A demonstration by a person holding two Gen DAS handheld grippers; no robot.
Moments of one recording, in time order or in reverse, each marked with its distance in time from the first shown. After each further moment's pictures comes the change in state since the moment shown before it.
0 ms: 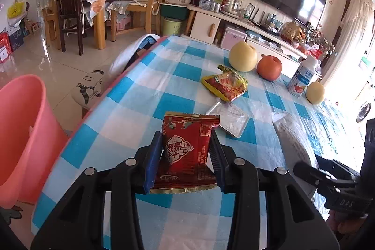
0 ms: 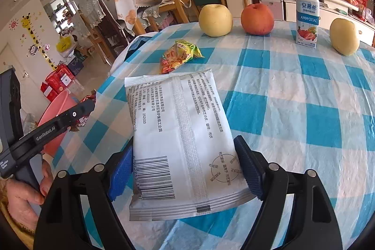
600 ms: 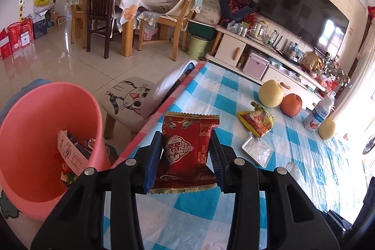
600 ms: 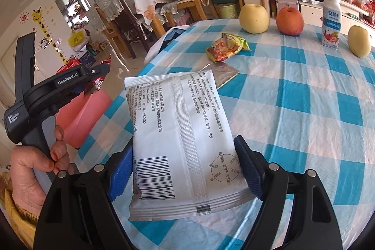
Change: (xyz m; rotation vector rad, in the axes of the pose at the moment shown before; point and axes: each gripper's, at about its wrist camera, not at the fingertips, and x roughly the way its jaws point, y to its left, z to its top) left arm -0.036 0.063 0.029 -0.142 -0.098 0.091; right arm -0.006 0.084 -0.020 -0.042 0.020 0.061
